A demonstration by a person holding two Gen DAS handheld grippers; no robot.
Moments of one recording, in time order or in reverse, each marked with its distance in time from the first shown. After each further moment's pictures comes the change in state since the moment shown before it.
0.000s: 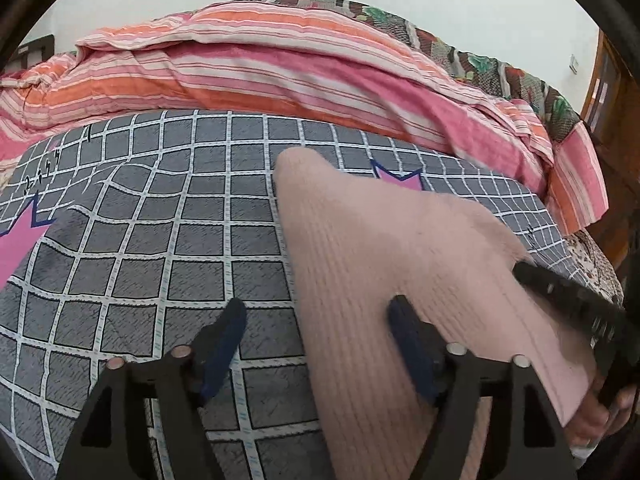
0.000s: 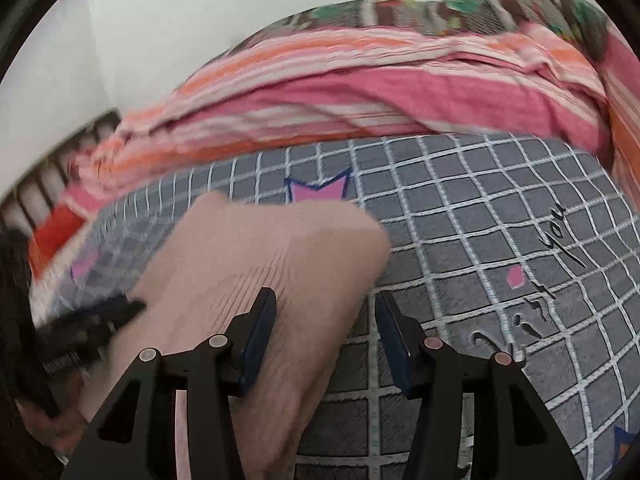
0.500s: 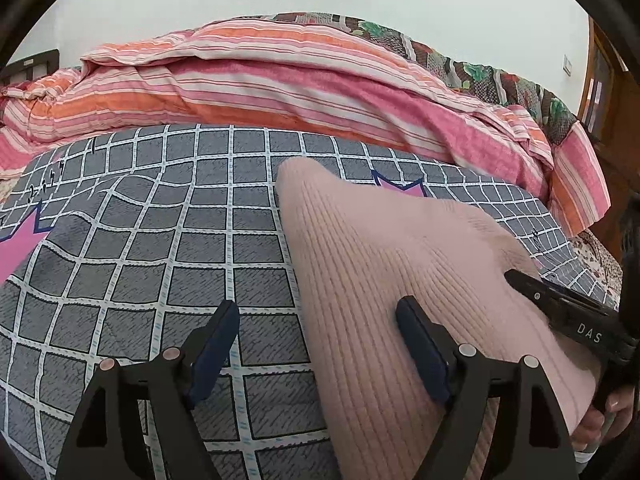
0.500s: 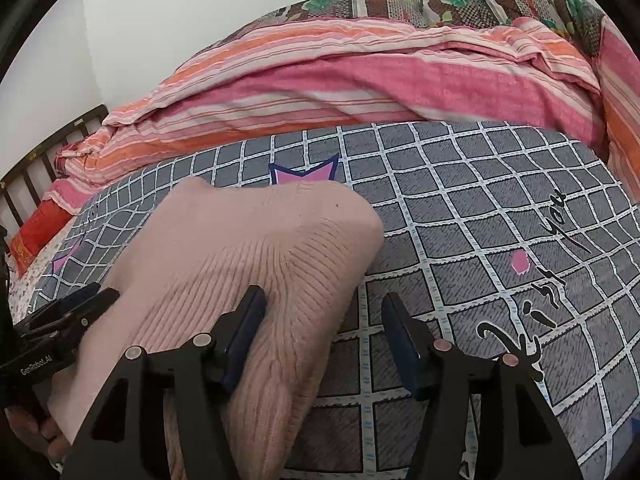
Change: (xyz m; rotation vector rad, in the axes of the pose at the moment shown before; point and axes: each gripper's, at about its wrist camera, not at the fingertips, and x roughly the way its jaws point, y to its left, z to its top) left arm 0.001 -0.003 -0.010 0.029 -0.086 0.016; right arm 0.013 -0.007 -0.010 0.021 -0.018 -0.047
